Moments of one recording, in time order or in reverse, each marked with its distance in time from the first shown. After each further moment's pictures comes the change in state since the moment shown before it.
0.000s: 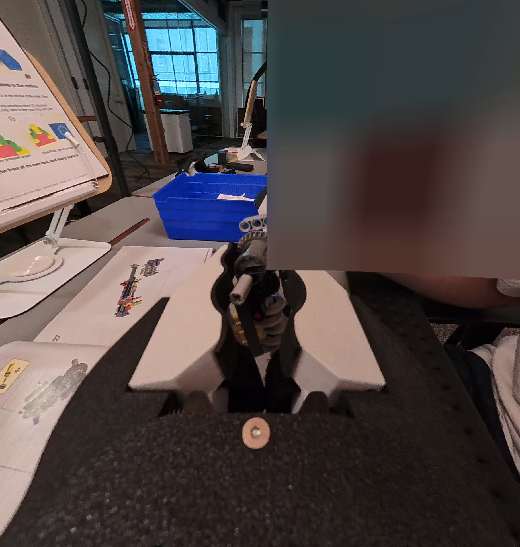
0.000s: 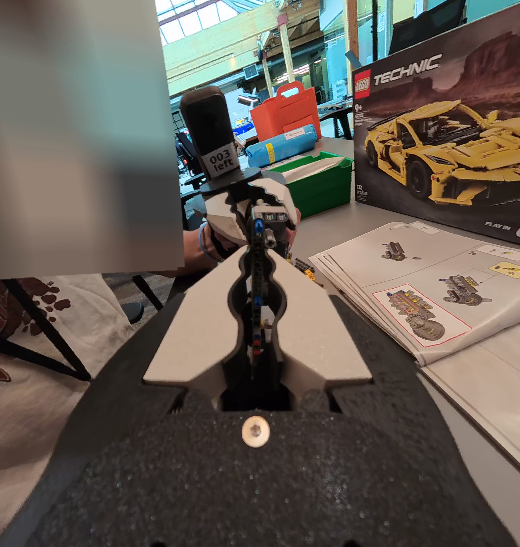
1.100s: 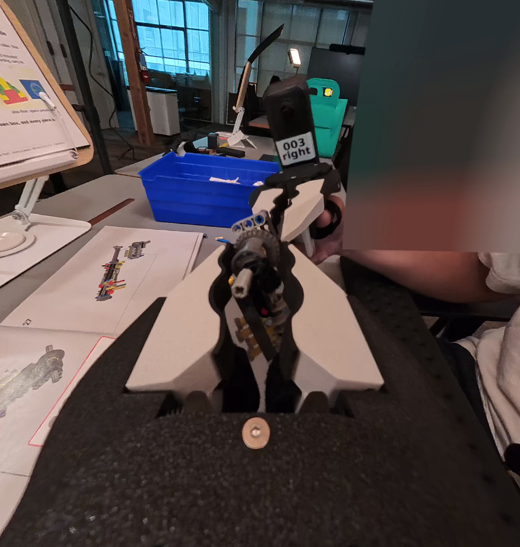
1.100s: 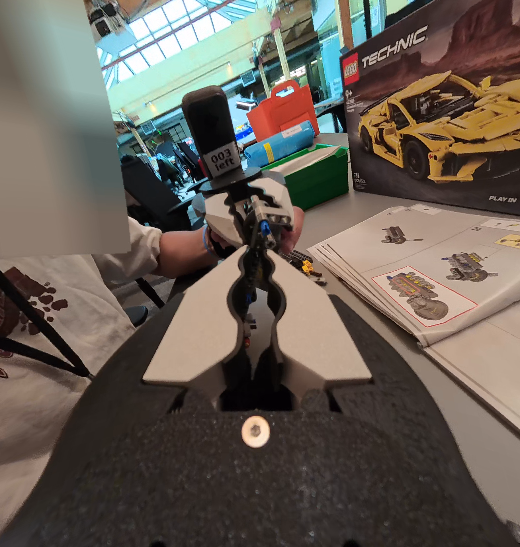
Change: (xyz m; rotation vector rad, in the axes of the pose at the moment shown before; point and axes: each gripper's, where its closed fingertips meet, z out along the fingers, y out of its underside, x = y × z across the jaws) left arm -0.004 0.022 0.005 -0.042 0.052 -0.072; right arm 0.015 0.017 -0.004 0.017 -0.004 0.071
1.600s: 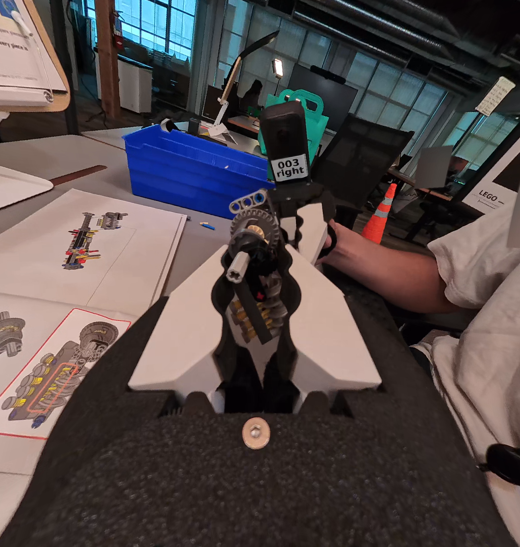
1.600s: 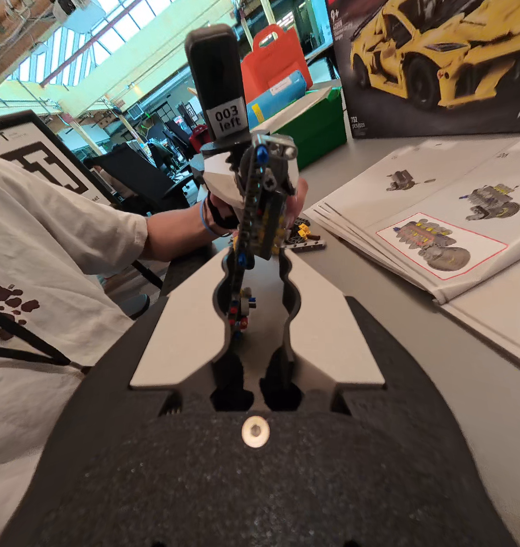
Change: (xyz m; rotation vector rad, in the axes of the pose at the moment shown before) left arm -0.020 0.018 -0.004 0.017 0.081 -0.194; right arm 0.019 0.040 0.015 -0.103 0.026 0.129
